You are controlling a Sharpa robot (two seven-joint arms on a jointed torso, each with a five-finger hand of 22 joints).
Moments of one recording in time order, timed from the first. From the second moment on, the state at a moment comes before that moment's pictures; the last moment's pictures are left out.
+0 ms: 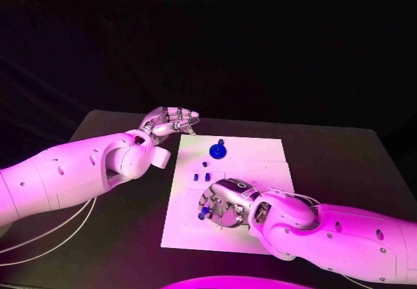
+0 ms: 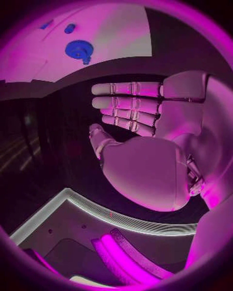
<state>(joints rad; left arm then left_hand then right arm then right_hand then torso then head) 1.18 -0.82 -0.03 1.41 -0.12 -0.22 0.37 1.43 -0.20 0.45 0.10 0.35 0.83 0.21 0.32 0.34 0.85 0.16 0.48 0.09 0.92 0.09 0.94 0.42 0.17 0.79 0.18 0.74 0.62 1.06 -0.66 -0.18 1.74 -1.53 -0.37 -0.20 1.41 -0.19 0.61 0.14 0.10 1.06 0.11 0.25 0.34 1.31 0.05 0.14 0.12 1.46 -0.03 1.36 1.03 0.05 1.46 0.07 1.38 1.31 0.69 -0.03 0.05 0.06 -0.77</state>
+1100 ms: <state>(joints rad) 1.18 -0.83 -0.03 1.41 -0.12 -0.22 0.36 1.43 -0.20 0.45 0.10 0.35 0.83 0.21 0.32 0.34 0.85 0.16 0.48 0.09 0.91 0.09 0.94 0.42 0.17 0.79 0.19 0.74 0.62 1.06 -0.65 -0.18 1.74 -1.60 -0.34 -0.24 1.31 -0.26 0.57 0.11 0.10 0.87 0.13 0.15 0.39 1.26 0.05 0.11 0.15 1.46 -0.02 1.36 1.02 0.05 1.46 0.07 1.37 1.31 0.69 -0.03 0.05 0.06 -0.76</state>
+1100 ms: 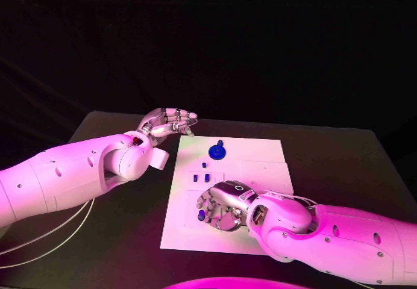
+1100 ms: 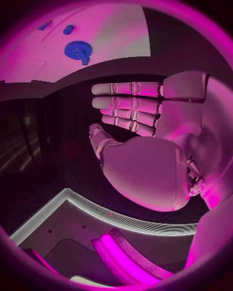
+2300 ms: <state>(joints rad) 1.17 -0.82 -0.04 1.40 -0.12 -0.22 0.36 1.43 -0.20 0.45 0.11 0.35 0.83 0.21 0.32 0.34 0.84 0.16 0.48 0.09 0.91 0.09 0.94 0.42 0.17 0.79 0.19 0.74 0.62 1.17 -1.16 -0.18 1.92 -1.12 -0.36 -0.24 1.22 -0.21 0.19 0.29 0.19 0.89 0.11 0.41 0.51 1.46 0.03 1.47 1.31 1.47 -0.04 1.50 1.31 0.01 1.46 0.07 1.54 1.31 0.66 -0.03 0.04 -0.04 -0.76</state>
